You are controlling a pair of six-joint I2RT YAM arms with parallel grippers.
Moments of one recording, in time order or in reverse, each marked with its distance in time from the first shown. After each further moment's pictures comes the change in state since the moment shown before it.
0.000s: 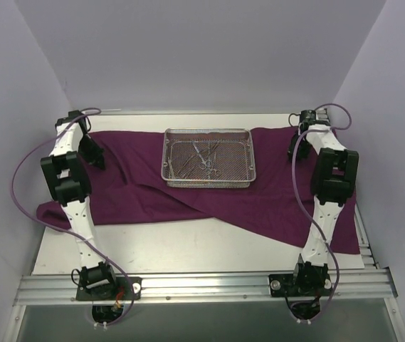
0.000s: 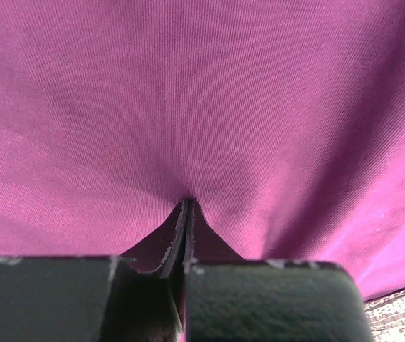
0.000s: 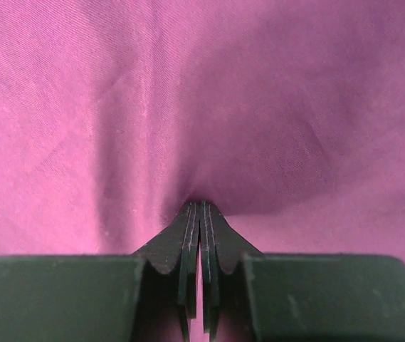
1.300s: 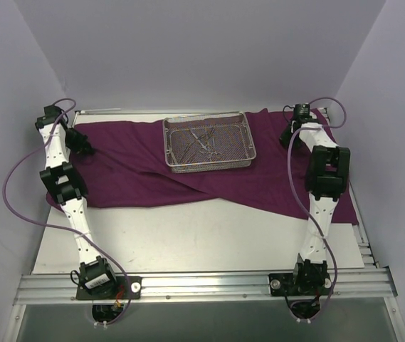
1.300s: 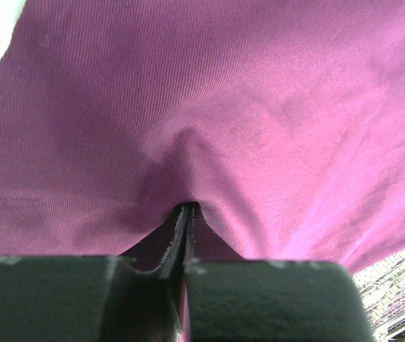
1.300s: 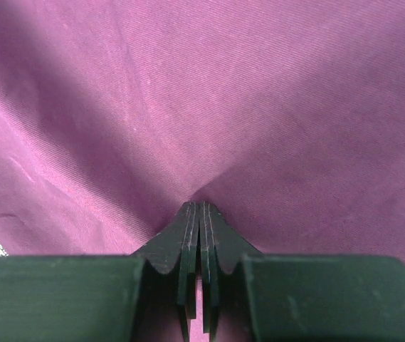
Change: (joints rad) left arm 0.137 0.392 0.700 -0.130 0.210 -0.080; right arm 0.047 0.104 0.098 0.233 -0.045 0.141
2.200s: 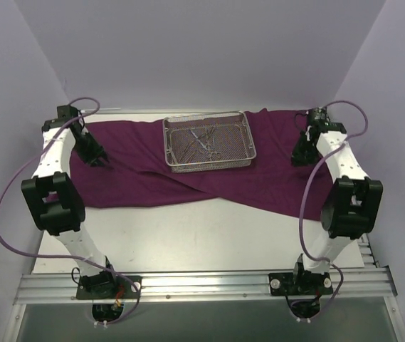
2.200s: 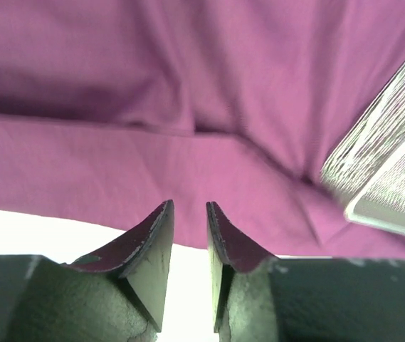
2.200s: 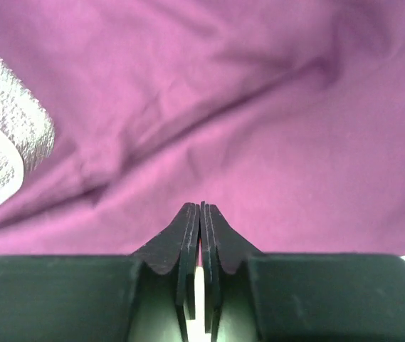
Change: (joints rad) left arm -0.170 -0.915 -1.082 0.212 -0.079 0.112; right arm 0.005 -0.548 -0.334 -0.410 0.021 -0.133
